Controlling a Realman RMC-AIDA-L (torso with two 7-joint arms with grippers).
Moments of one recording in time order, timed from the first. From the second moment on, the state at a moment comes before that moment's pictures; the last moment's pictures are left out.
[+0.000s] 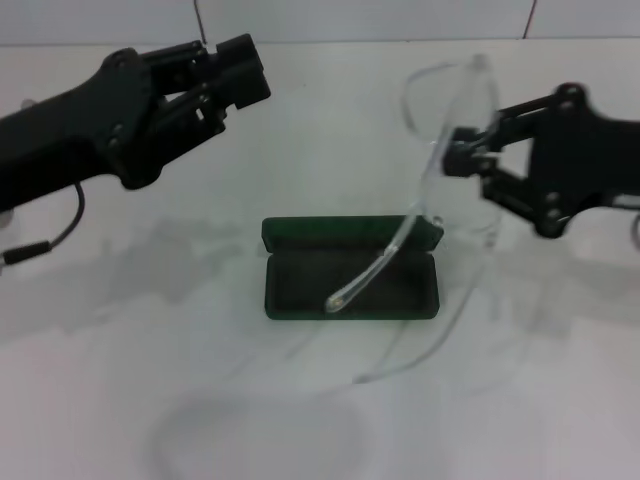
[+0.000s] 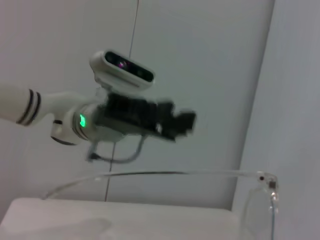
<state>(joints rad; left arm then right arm) -0.31 -2.08 1.01 0.95 1.26 1.80 -1.58 0.24 2.02 -1.29 -1.32 -1.45 -1.45 1.36</state>
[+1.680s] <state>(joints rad) -0.36 -2.08 1.09 0.57 1.15 1.94 -1.35 0.43 2.03 -1.52 -0.99 -1.20 -1.37 1.16</state>
